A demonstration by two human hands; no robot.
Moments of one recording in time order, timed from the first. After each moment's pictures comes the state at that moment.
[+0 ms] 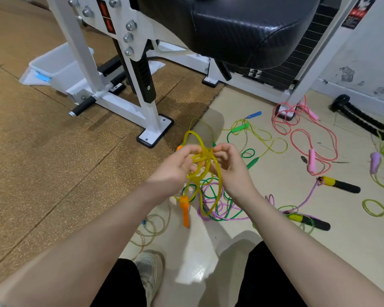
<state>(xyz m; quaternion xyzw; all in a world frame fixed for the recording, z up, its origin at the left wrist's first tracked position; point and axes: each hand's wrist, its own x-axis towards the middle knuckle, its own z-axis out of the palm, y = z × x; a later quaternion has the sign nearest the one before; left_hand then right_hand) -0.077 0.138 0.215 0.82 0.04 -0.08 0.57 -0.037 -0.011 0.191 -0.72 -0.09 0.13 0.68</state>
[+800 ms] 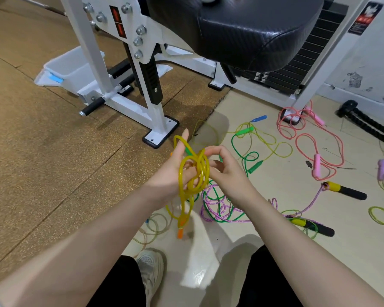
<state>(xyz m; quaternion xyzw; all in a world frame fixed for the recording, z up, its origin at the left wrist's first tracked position) -0.095 0.134 0.222 0.69 0.08 -0.10 0.72 -0.052 -0.004 0.208 -0.70 -0.14 0.19 0.68</state>
